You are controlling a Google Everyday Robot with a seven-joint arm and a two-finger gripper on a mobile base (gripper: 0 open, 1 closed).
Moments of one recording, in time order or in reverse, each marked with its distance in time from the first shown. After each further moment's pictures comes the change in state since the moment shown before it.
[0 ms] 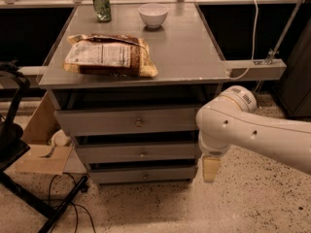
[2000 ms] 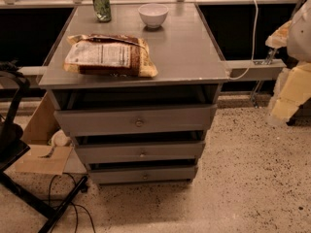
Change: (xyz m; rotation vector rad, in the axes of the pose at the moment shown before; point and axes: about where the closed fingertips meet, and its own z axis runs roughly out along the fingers) arm 0.064 -0.028 -0.334 0.023 -0.206 0.168
